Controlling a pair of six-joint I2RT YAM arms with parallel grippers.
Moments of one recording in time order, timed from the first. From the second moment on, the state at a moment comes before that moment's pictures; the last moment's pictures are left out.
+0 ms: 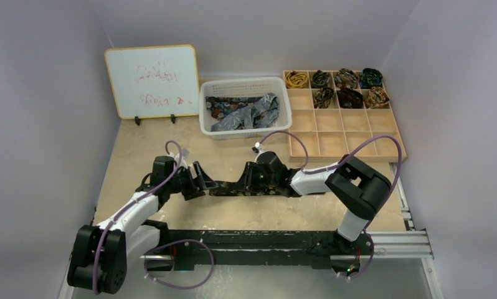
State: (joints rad) left arm -0.16 1.00 0.27 -0.09 0.59 -0.69; right arm 0.88 1.71 0.67 0.38 -0.26 1.00
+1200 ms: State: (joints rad) left arm -0.16 1.18 0.25 0.15 0.76 -0.64; right arm 0.86 1.77 0.69 0.41 -0.33 1.01
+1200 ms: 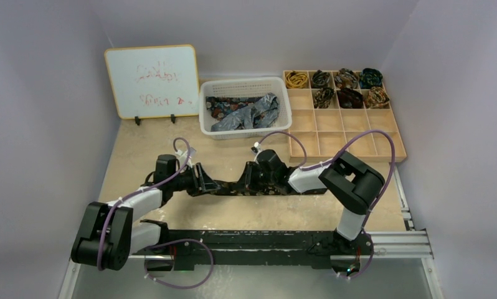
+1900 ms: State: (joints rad) left arm -0.16 1.18 0.25 0.13 0.73 -0.64; right arm 0.86 1.75 0.70 0.38 -0.33 1.02
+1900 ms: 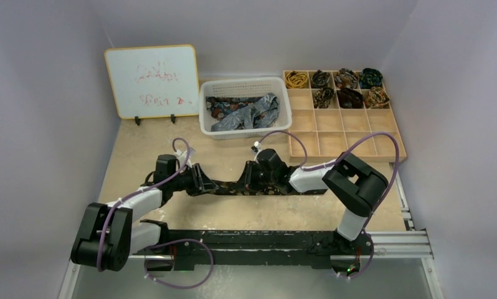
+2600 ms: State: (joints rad) left arm -0.16 1.14 0.27 0.06 0.67 -0.65; right arm 0.86 1.76 0.73 0.34 -0.31 1.02
